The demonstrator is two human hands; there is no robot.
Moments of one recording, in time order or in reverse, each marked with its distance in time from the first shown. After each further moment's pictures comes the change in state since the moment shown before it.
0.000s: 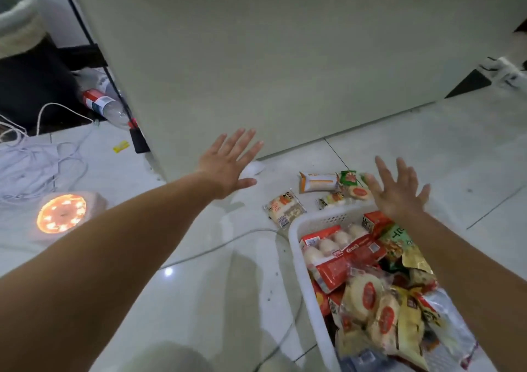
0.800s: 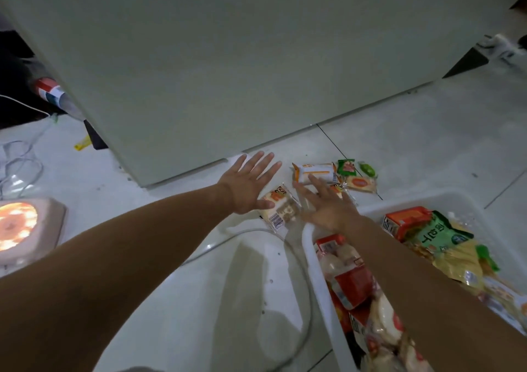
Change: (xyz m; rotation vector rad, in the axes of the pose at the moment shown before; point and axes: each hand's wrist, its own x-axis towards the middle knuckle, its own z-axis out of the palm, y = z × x) left_hand 0.053 0.061 0.061 -0.053 -0.147 0.211; right_hand 0.024 -0.057 0.091 -0.122 -0.376 -0.396
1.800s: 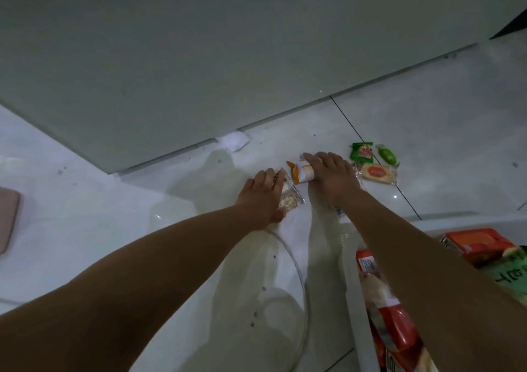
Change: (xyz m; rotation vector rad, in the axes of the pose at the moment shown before) left_hand 0.063 0.052 0.068 -0.292 -0.067 -0.158; right_hand 0.108 0.050 0.028 -0.055 0.272 -0.027
